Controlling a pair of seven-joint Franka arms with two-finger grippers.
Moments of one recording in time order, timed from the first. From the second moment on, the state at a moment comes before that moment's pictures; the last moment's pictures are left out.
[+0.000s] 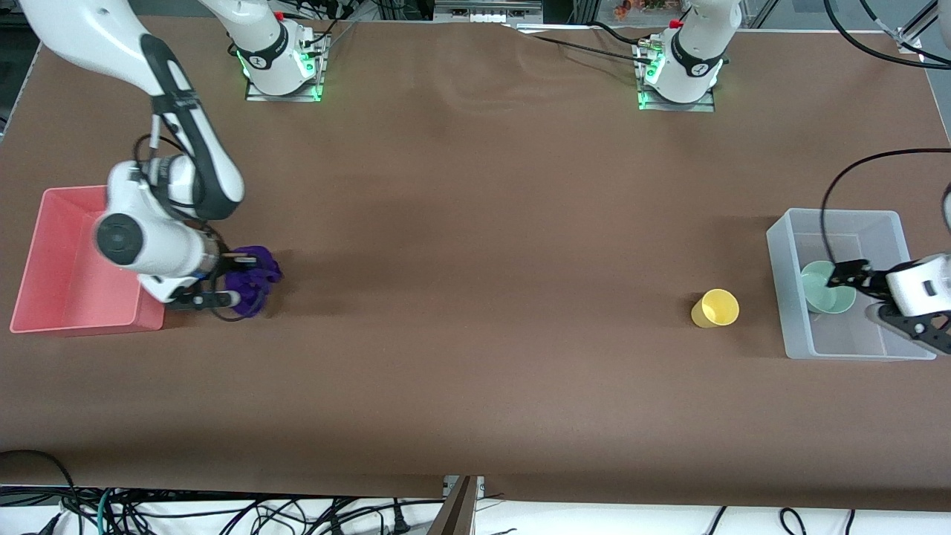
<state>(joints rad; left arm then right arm) 0.49 0.52 -0.39 -1.48 0.20 1.82 0.48 -0.03 0.39 0.06 -1.85 -0.07 2.02 -0.02</state>
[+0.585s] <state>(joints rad) 0.44 0.68 -0.43 -1.58 0.20 1.98 0.23 -0.06 0.34 -0.32 -1.60 -0.11 1.65 -0.63</state>
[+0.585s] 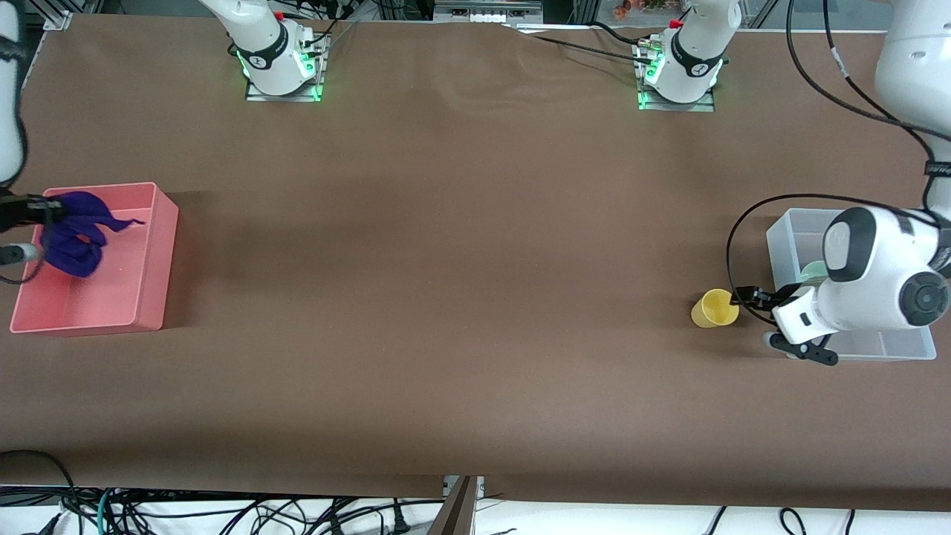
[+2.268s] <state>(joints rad) 0.63 0.57 -0.40 -1.45 0.37 1.68 0.43 -0.10 0.33 -0.18 -1.59 0.05 1.75 -0.58</state>
